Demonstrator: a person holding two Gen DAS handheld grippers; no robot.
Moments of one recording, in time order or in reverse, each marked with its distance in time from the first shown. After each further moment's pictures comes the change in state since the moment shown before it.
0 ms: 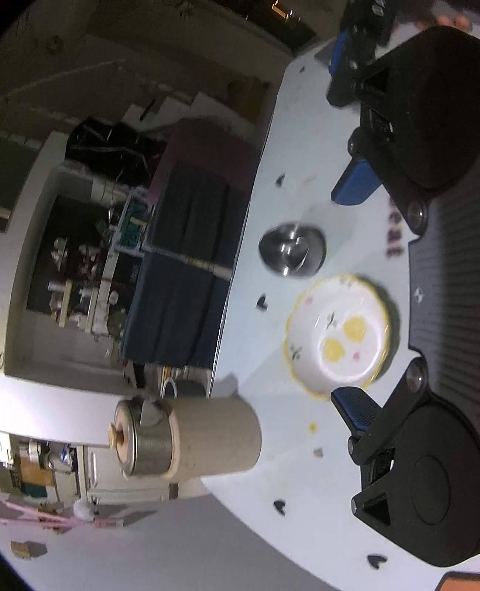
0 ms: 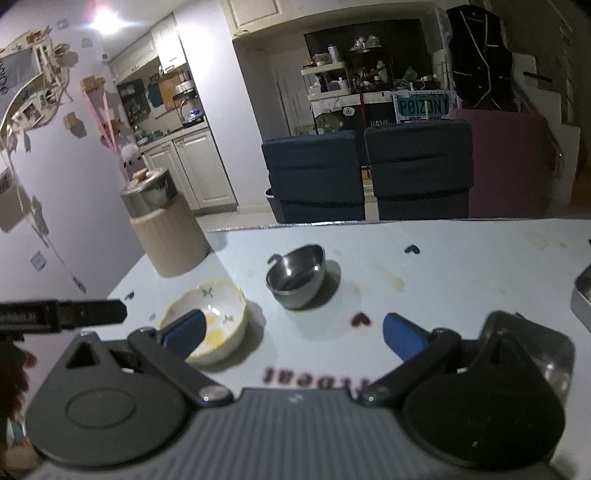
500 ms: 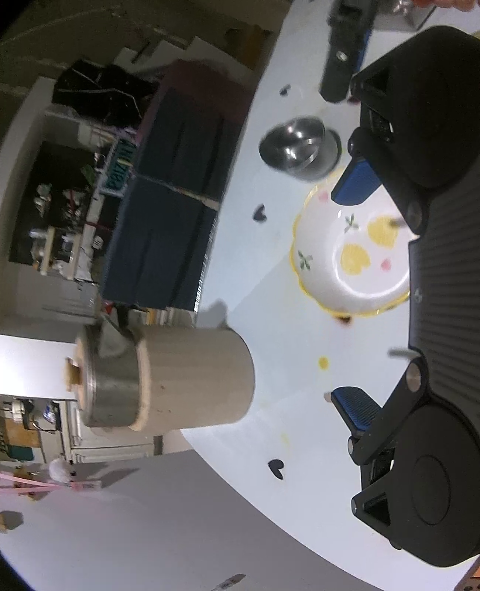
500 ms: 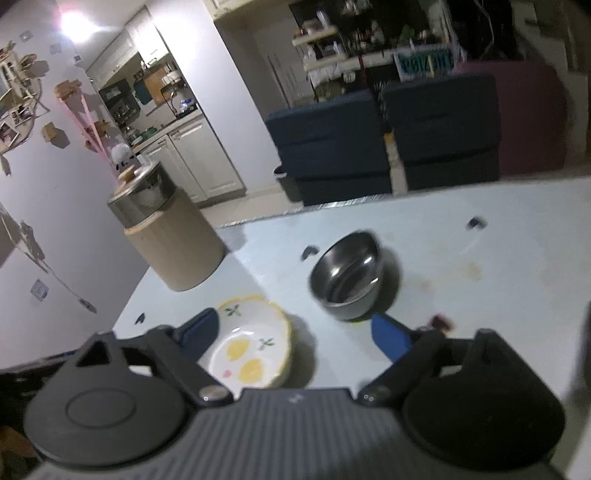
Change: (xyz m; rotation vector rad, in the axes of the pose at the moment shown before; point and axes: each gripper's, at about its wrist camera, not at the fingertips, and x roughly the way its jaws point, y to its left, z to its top) left arm 0.079 0.066 0.014 -0.032 0.060 0.151; right arm 0.111 0.039 0.015 0.150 0.122 0.059
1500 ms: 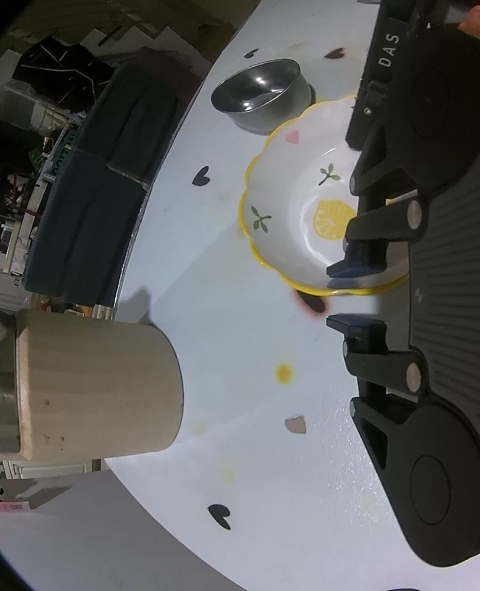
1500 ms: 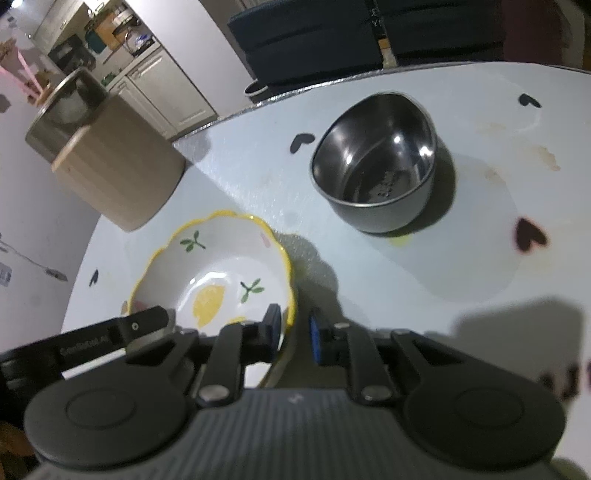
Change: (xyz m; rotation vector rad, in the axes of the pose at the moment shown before) left arm 0.091 0.019 -0.005 -0.031 0.210 -0.036; right arm 0.118 0.004 -0.026 0.100 0.253 -0.069
